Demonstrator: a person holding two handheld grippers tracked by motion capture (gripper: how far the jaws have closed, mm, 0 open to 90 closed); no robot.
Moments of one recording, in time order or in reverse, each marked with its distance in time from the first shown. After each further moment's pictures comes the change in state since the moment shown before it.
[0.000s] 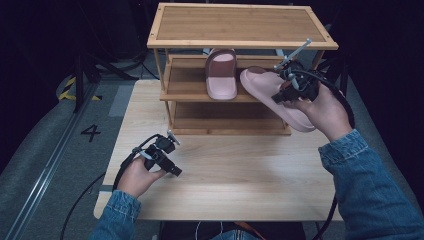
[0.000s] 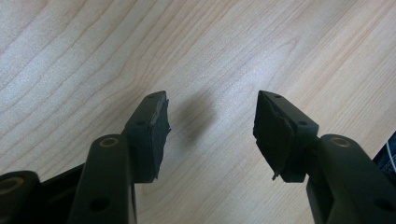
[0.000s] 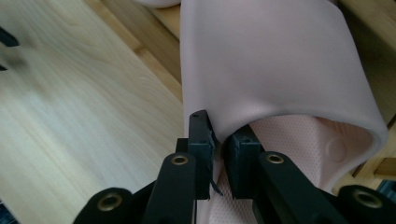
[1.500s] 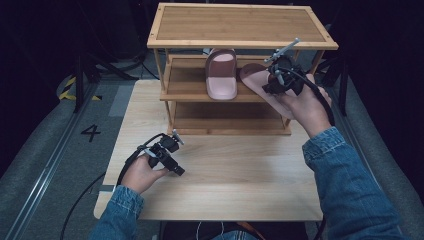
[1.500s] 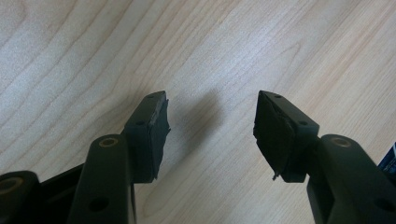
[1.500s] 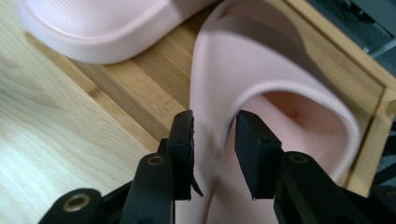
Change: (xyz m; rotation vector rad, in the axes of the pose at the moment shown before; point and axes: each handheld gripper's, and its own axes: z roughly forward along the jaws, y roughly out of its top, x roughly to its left) left arm 0.004 0.012 0.011 0.032 -0.021 0.029; right arm -0.003 0.017 0.023 -0.132 -0.152 0.013
